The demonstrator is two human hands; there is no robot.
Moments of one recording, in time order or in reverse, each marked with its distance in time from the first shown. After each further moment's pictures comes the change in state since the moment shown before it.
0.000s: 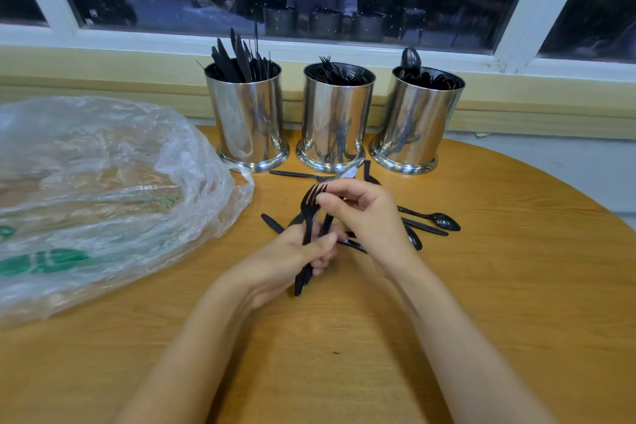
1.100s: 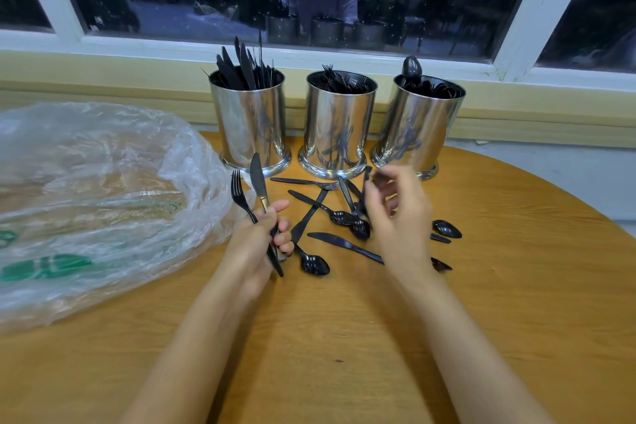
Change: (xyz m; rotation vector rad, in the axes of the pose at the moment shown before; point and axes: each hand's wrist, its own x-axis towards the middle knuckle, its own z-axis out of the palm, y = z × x) left_hand 0.002 0.007 -0.019 -0.522 0.554 0.030; right_hand 0.001 0.020 -0.020 -0.589 0.420 -0.412
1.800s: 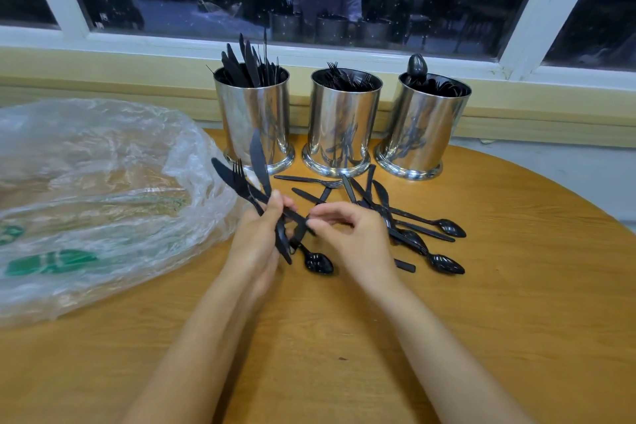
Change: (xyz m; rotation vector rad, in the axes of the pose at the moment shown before) left_hand -0.005 0.001 0.005 0.098 0.017 0.173; right_hand -0.021 -0.021 0.031 0.217 -0.368 0.422
